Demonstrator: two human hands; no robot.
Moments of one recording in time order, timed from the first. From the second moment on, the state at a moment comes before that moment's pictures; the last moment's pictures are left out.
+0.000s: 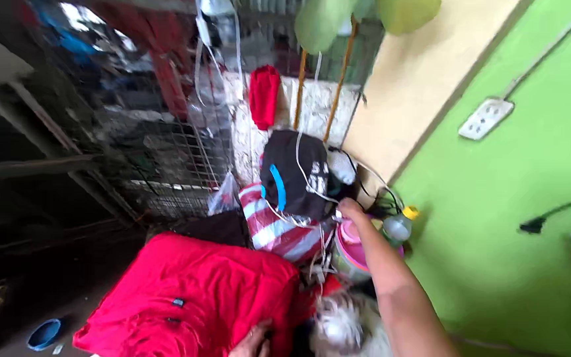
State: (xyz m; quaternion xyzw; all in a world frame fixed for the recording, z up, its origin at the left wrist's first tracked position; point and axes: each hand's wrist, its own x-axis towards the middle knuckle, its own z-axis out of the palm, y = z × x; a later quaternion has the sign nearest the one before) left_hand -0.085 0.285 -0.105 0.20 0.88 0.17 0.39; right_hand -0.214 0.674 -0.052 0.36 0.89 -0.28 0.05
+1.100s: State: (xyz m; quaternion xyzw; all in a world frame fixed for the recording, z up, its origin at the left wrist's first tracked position) left_hand -0.079 0.268 -0.223 0.30 0.90 0.32 0.07; right_hand -0.218 0.678 -0.074 0.32 0.93 -0.19 0.02
